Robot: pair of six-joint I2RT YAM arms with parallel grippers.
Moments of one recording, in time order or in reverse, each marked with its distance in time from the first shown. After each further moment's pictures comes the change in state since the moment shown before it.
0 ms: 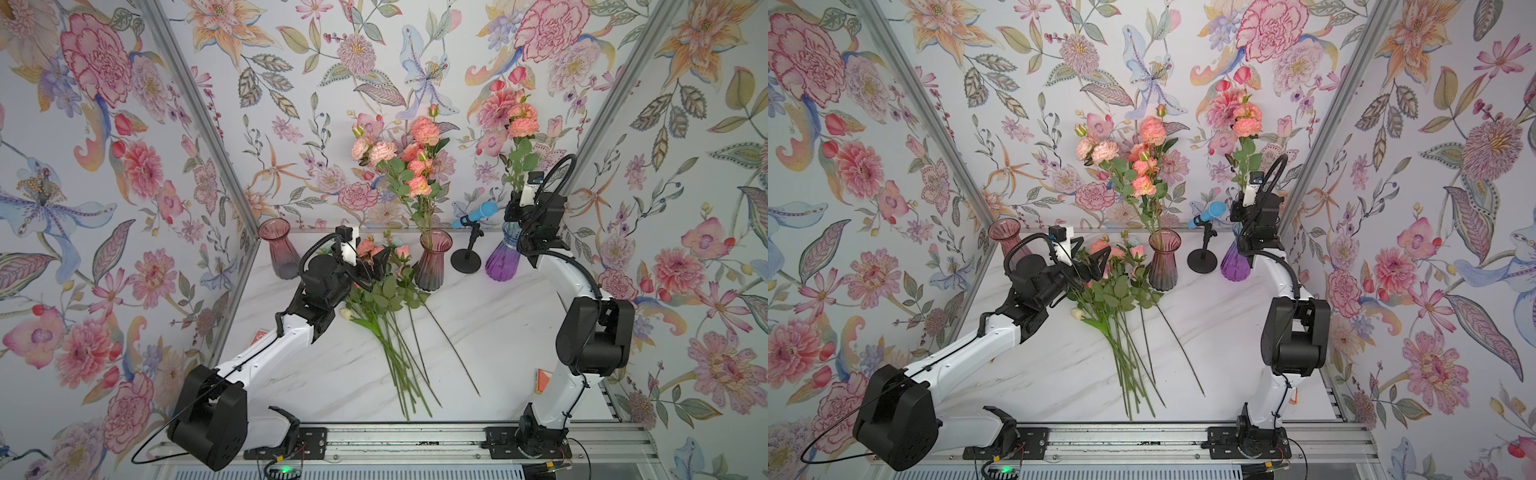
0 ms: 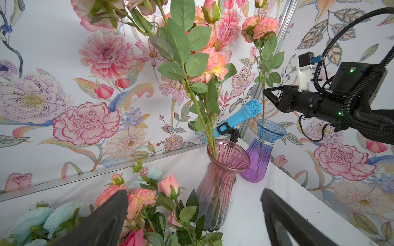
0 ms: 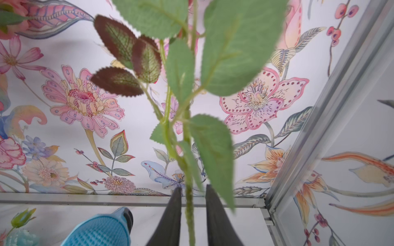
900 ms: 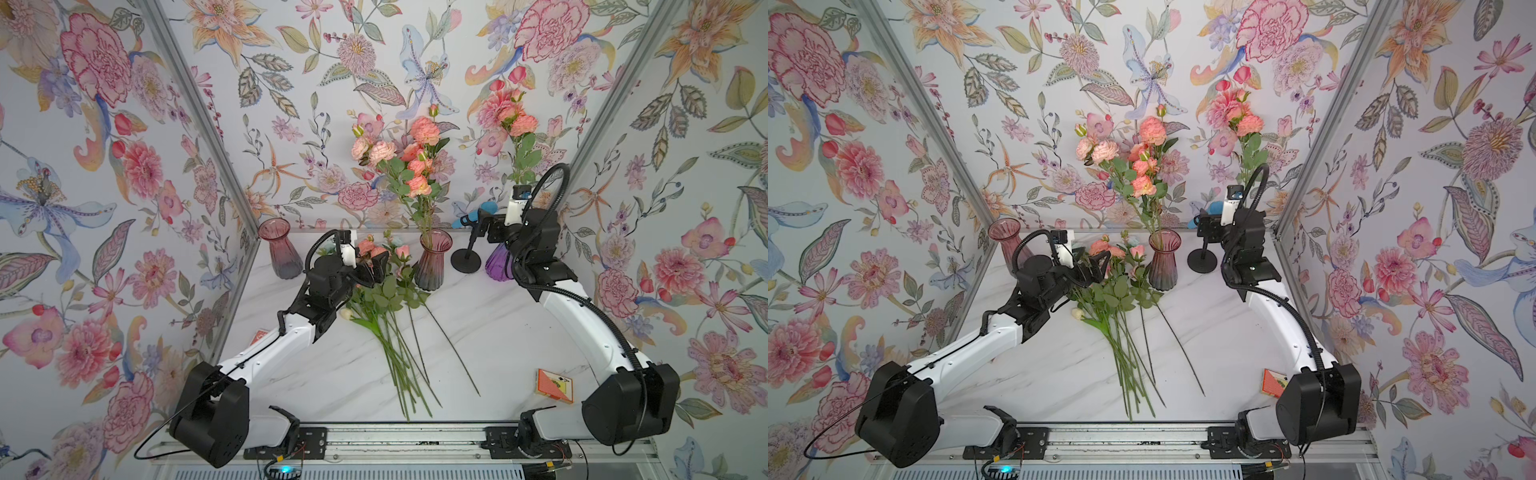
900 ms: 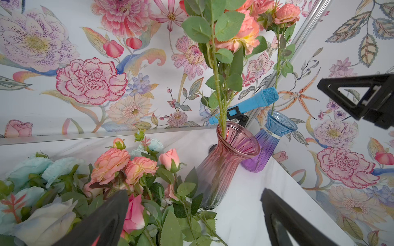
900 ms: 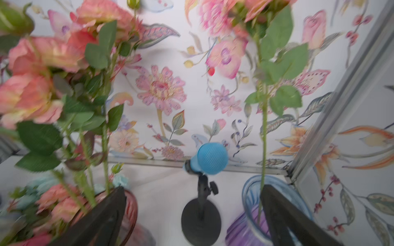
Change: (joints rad) left arm -0.006 0.017 -0.001 -0.107 -0.052 -0.136; right arm 0.275 -0.449 -0.300 -0.258 0.136 0.068
